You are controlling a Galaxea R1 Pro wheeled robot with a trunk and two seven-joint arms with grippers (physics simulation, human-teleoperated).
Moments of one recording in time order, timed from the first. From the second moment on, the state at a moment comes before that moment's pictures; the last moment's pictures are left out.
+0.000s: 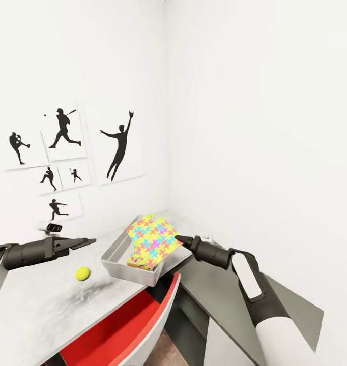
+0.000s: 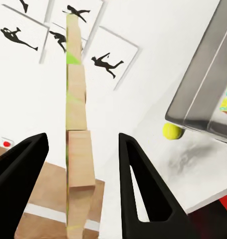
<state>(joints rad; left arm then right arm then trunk) -0.54 0.45 0.21 -1.28 0.32 1.03 -1.56 -0.60 0.09 -0.01 -1.06 -0.81 0.90 0.45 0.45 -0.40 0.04</state>
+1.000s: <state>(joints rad) -0.54 0.41 0.21 -1.28 0.32 1.03 -1.56 -0.58 0.05 0.00 -1.07 -0.82 0.92 0.44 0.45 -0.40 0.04</state>
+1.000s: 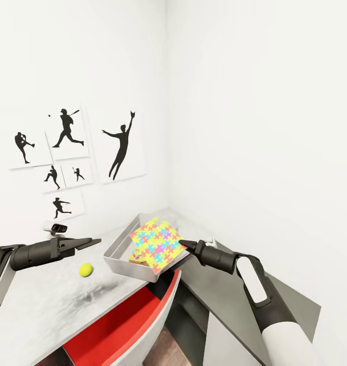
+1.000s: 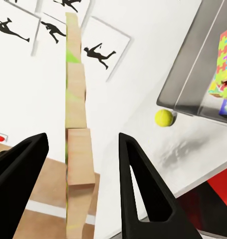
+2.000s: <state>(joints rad) -0.54 0.41 0.21 -1.28 0.32 1.03 -1.56 -0.58 0.05 -0.01 -1.07 -0.82 0.92 0.44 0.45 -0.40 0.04</state>
